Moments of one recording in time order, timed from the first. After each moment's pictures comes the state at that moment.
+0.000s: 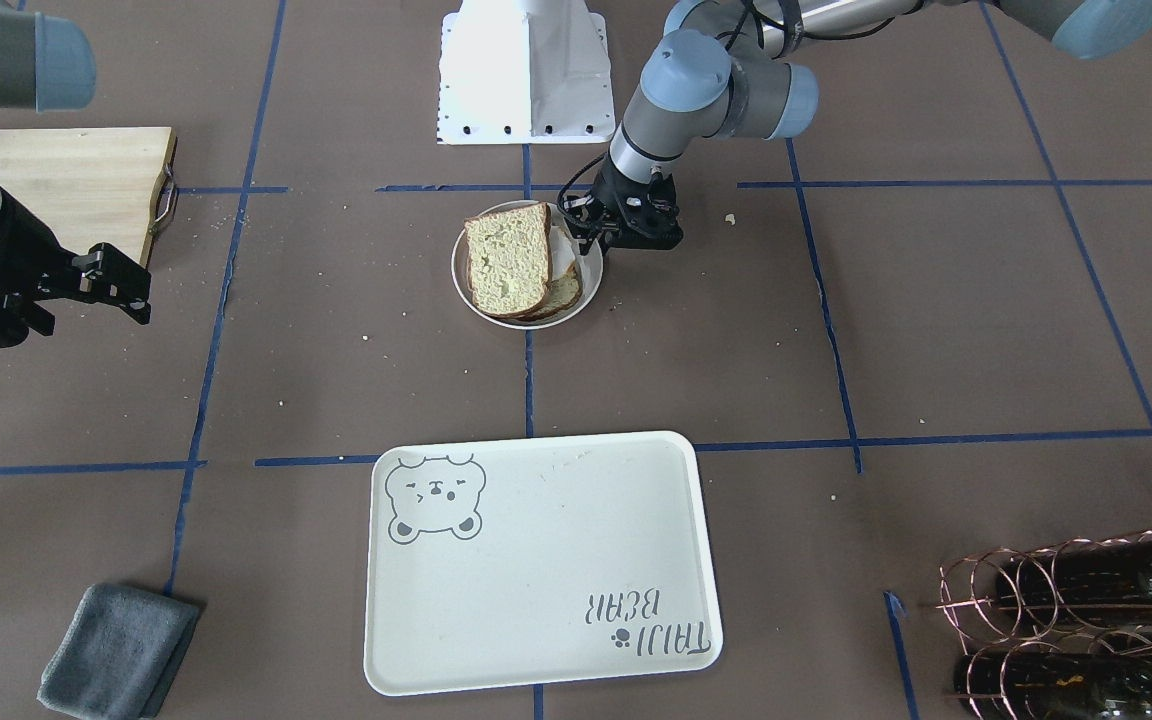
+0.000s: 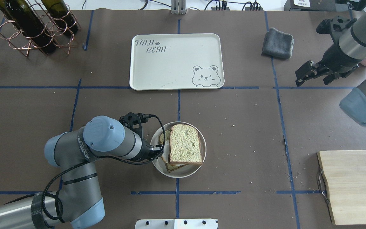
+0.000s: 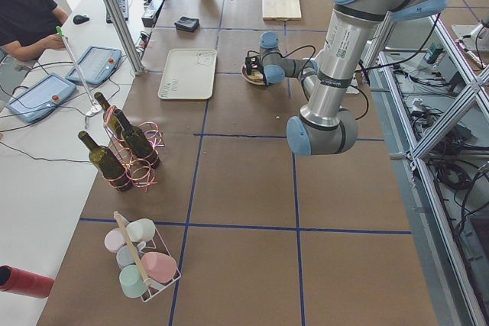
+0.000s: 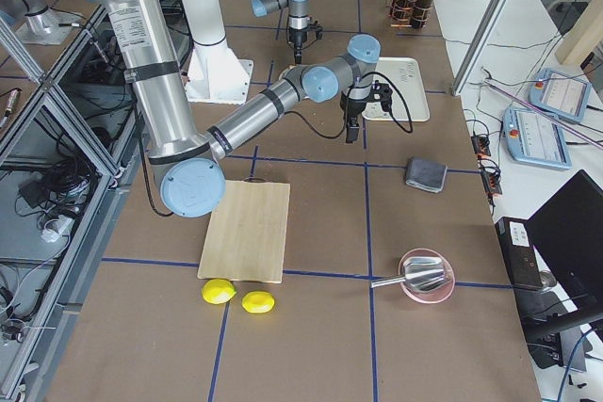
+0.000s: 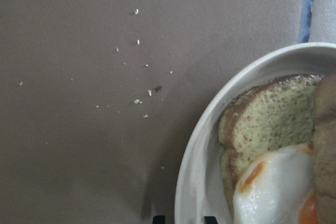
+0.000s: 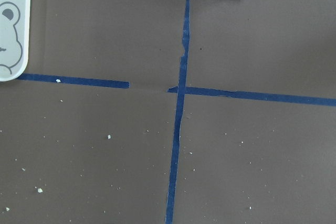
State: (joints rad) left arm -0.38 -2.07 -1.70 -1.96 -1.87 -1.47; right arm 1.04 -1.30 1.91 -1.69 2.26 0.63
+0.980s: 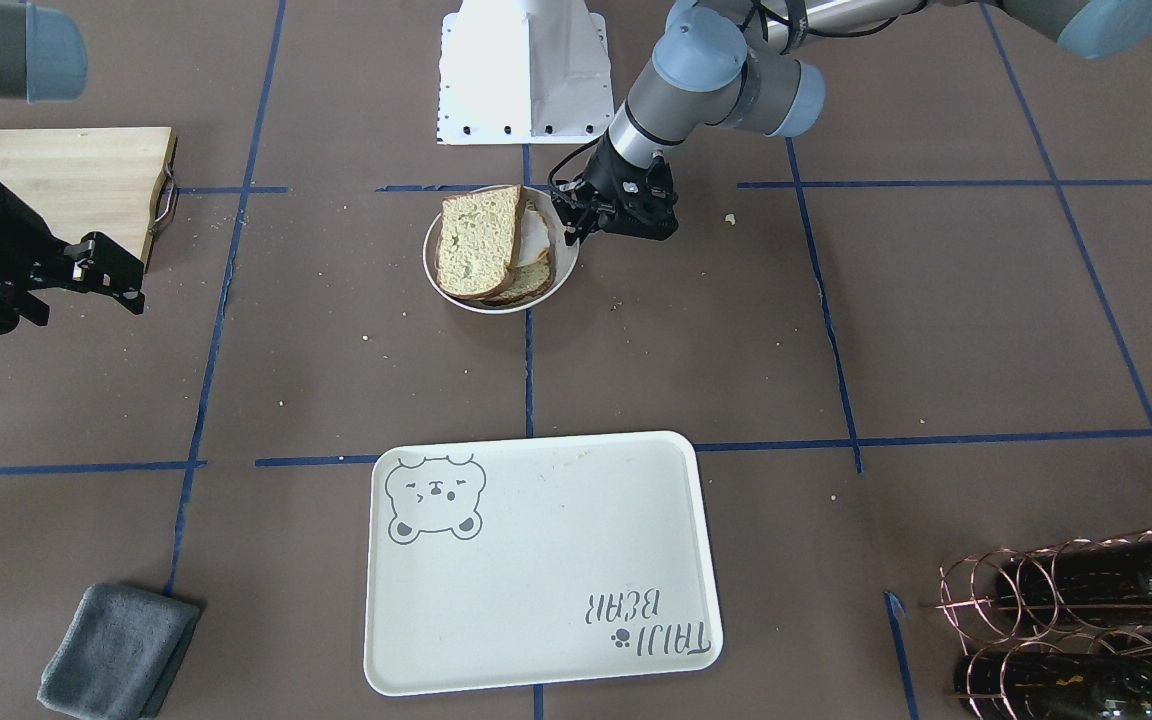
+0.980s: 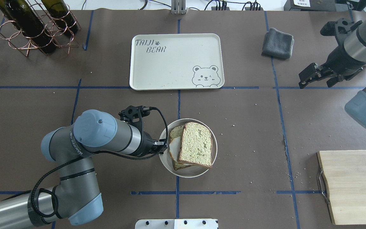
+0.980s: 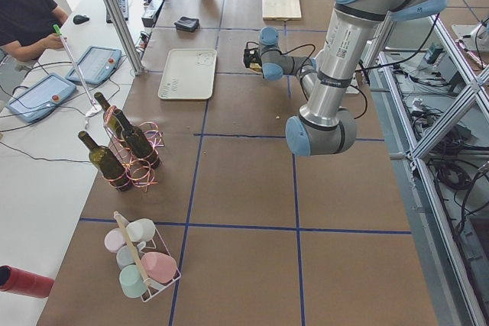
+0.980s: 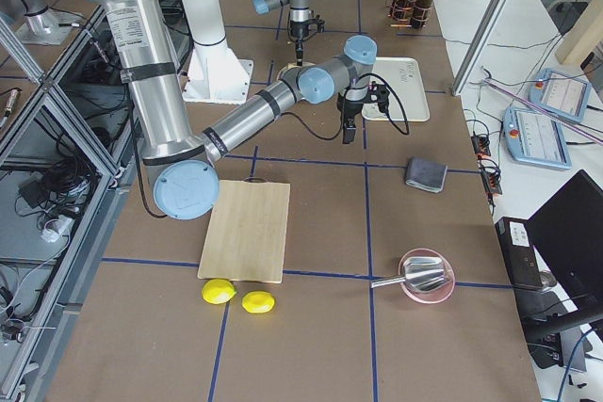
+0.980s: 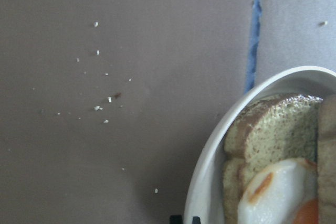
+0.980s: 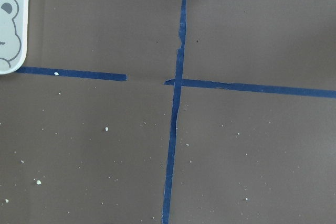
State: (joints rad) left arm -0.41 -2.07 -1.73 -2.09 -1.91 -1.49; right arm 1.04 -1.33 1.93 -1.69 2.27 0.63
